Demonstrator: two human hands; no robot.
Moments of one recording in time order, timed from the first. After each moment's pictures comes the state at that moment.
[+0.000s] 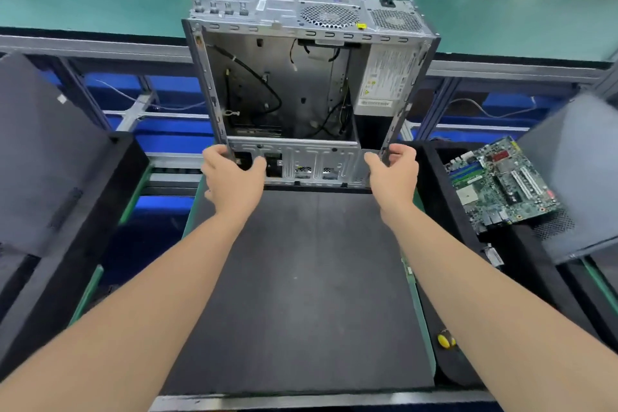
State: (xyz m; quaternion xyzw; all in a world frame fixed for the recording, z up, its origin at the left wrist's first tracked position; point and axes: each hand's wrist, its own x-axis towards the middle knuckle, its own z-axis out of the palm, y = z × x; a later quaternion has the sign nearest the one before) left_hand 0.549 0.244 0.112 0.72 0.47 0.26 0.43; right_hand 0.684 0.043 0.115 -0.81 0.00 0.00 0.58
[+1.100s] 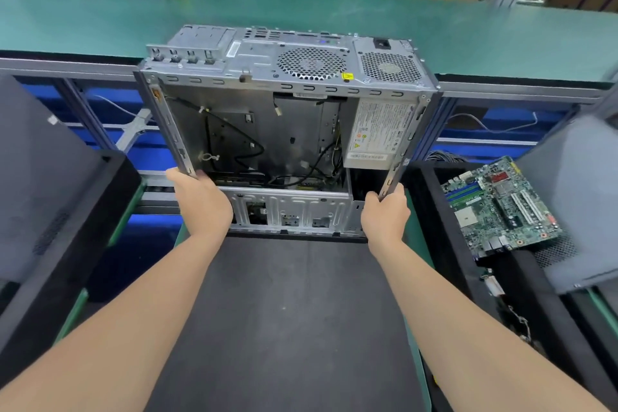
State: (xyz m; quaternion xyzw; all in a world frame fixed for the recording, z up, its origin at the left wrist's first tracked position) left_hand 0.565 0.280 0.097 0.66 0.53 0.38 0.38; right_hand 0.698 0.043 0.085 -0.83 0.06 -0.02 0.55
